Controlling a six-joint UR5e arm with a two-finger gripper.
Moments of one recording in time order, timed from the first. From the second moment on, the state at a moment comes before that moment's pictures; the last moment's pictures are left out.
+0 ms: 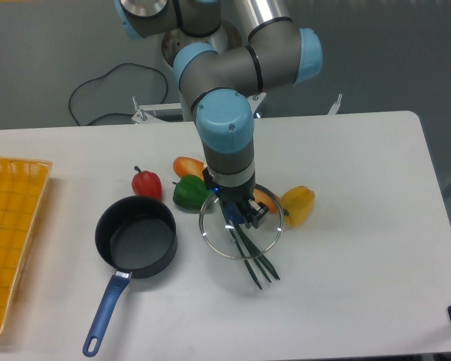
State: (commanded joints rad) arm 2.40 -1.88 -1.57 -1.21 1.62 1.13
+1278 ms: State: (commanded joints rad) arm 2.44 -1.91 -1.58 -1.20 1.63 1.07
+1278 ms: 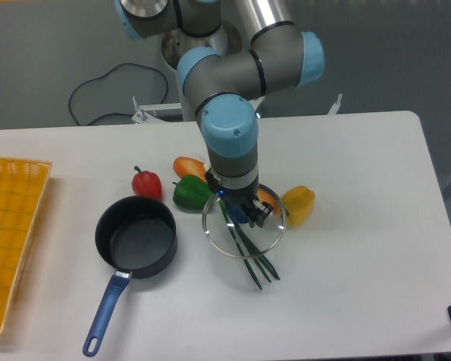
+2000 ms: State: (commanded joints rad) arm 2.55 -1.98 -1.54 -1.19 1.58 0.88
